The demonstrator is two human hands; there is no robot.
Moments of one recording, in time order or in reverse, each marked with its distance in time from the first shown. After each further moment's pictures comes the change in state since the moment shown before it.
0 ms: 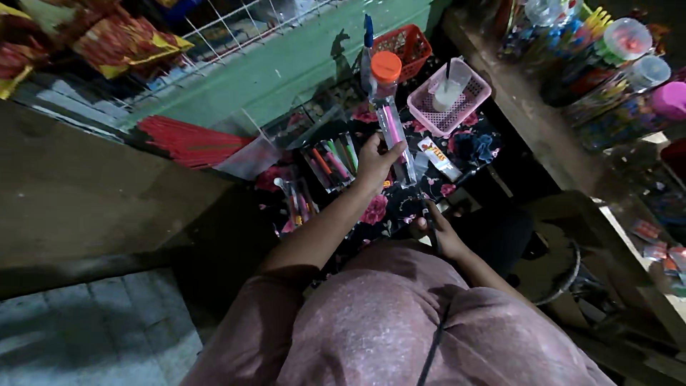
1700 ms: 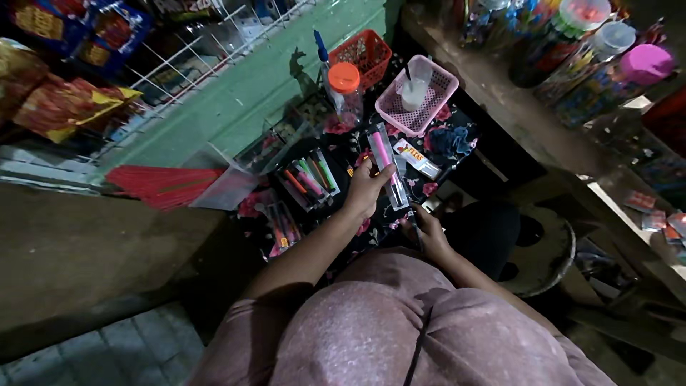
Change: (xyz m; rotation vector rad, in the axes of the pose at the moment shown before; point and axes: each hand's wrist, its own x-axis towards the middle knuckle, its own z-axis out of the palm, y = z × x) left_hand -0.009 -0.014 0.054 0.015 -0.123 -0.214; right_hand 0.000 0.021 -0.022 0.009 0.229 -0.047
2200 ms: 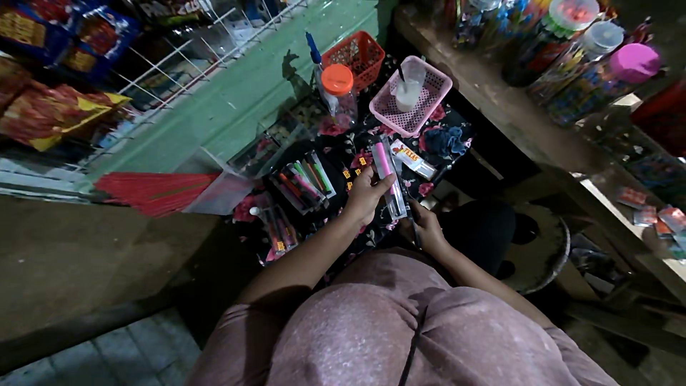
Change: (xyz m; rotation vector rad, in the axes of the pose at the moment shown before) left_hand -0.004 -0.006 0.001 0.022 -0.048 -0.048; right_hand 0.011 -0.003 -0.002 -0.017 0.054 -0.063
